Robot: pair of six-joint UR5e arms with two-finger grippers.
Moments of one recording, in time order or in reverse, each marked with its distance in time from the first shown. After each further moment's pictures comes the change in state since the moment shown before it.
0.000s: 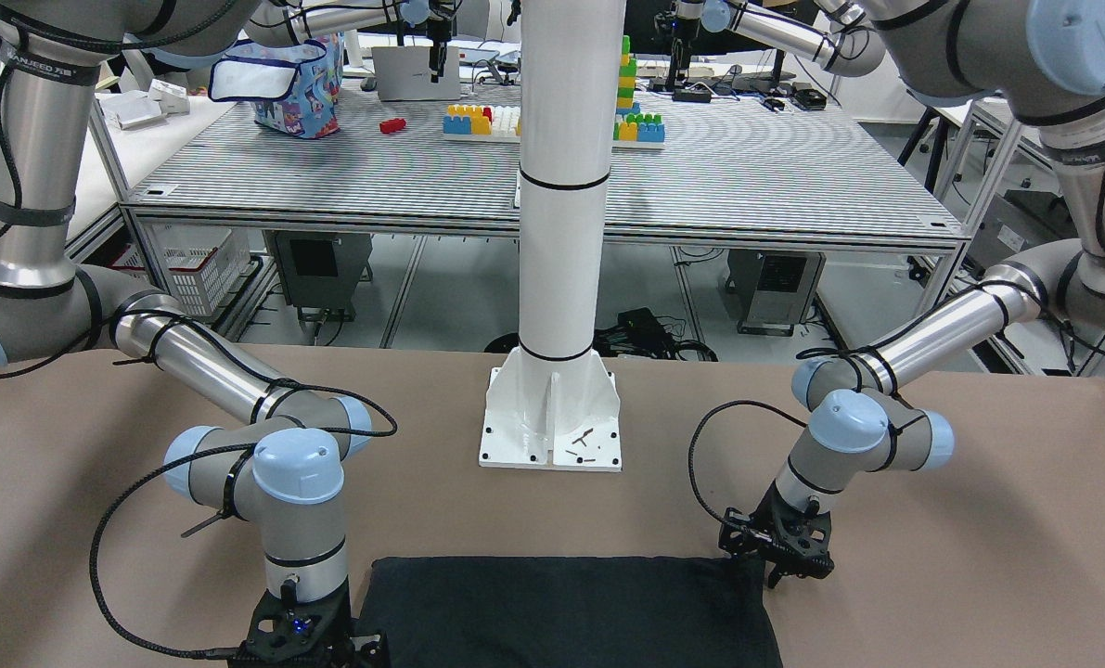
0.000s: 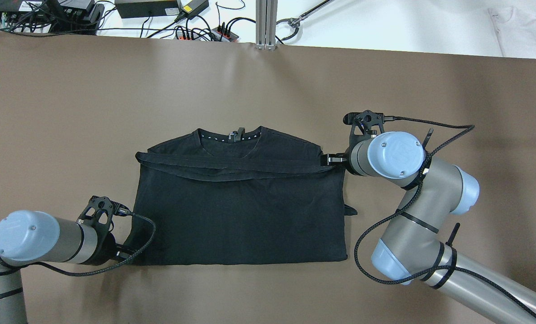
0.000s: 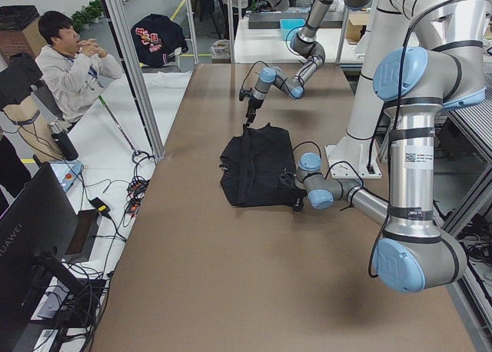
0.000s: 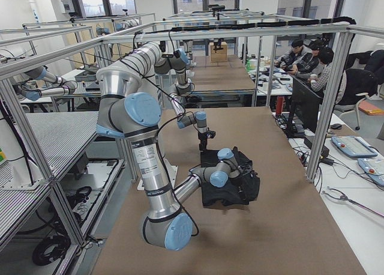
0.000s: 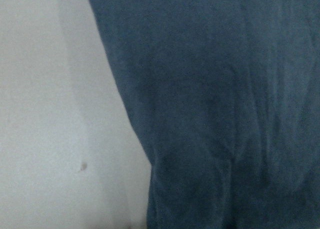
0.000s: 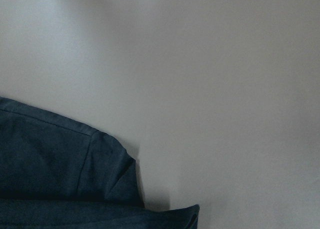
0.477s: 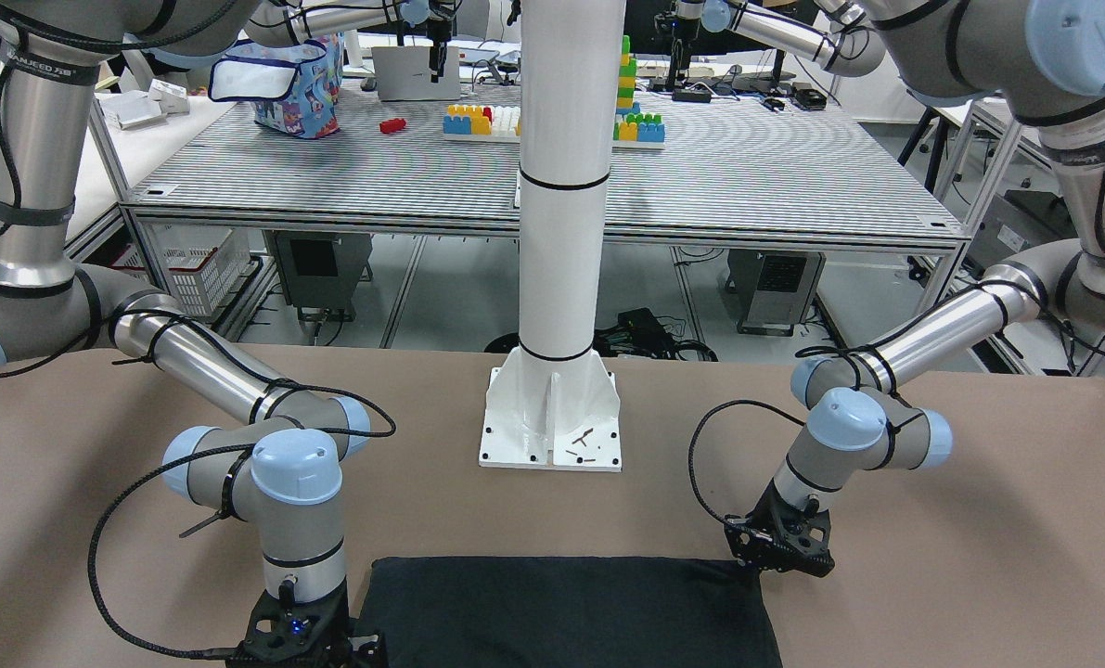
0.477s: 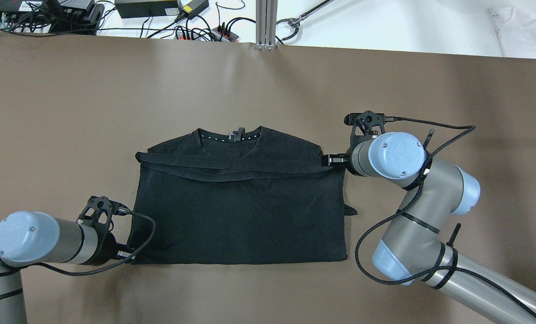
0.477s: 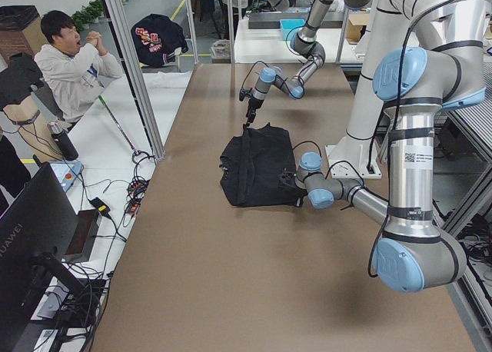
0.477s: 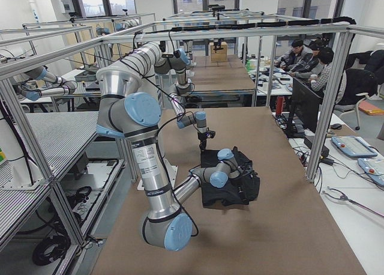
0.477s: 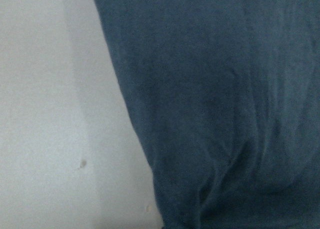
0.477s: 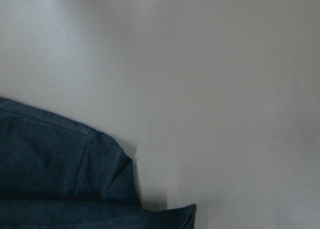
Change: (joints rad) left arm 0.004 0.000 -0.004 0.000 0.008 -0.038; right arm 0.000 -0.004 0.000 0.001 0.000 0.000
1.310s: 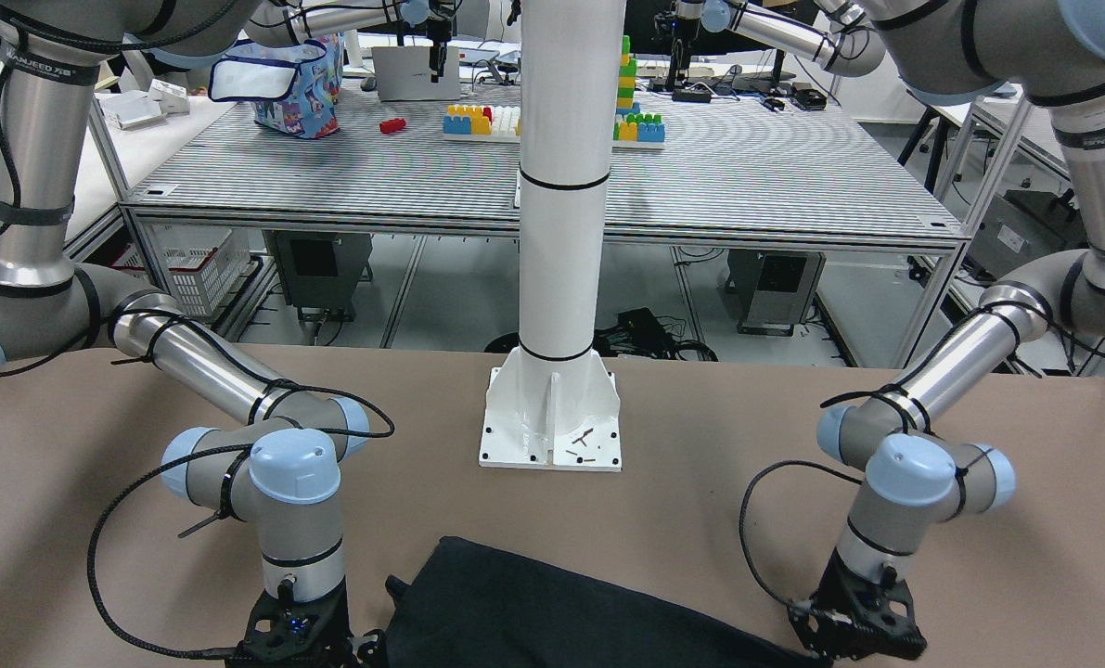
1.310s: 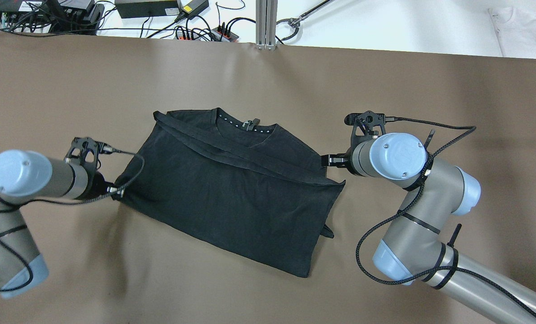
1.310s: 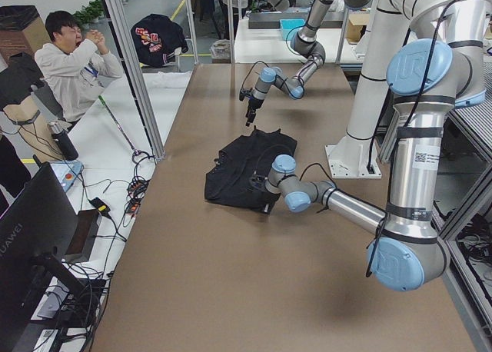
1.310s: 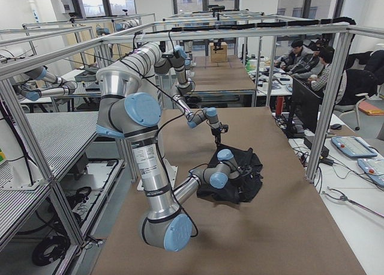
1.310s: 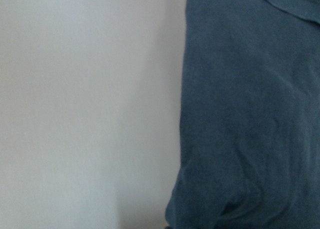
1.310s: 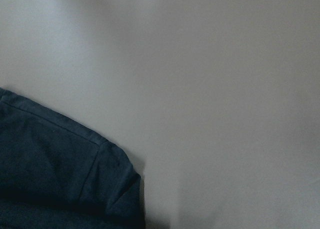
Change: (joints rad) left arm -0.234 -0.097 0.129 0.023 0.001 0.118; right arm 0.000 -0.004 -0.001 0.016 -0.002 0.000
